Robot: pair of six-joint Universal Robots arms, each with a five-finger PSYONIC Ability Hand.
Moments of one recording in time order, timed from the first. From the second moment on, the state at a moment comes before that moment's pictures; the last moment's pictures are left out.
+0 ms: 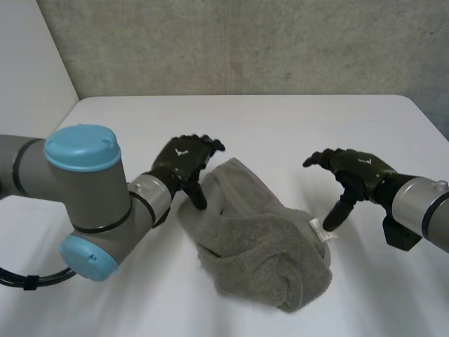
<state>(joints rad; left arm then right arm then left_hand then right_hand) 4.17 -2.11 -1.41 3.30 -1.41 3.22 1.75 -1.35 1.64 0.18 1.13 3.02 0.30 0.30 0.30 0.30 0.13 0.23 0.25 0.24 0.26 0.06</state>
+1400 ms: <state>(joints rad) 3.93 -1.80 -1.89 3.26 -1.73 3.18 2.08 -1.15 1.59 0.10 1.26 2.42 0.62 0.63 0.63 0.63 0.45 0.48 0.48 0.49 0.49 0.29</state>
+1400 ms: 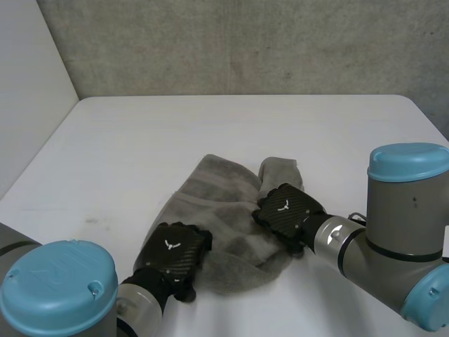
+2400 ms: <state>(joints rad) 3.84 -2.24 -1.17 3.14 -1.47 3.18 1.53 -1.30 1.70 0.01 1.09 2.92 0.58 0.58 0.58 0.58 0.40 0.23 0.25 0.24 0.26 0.06</state>
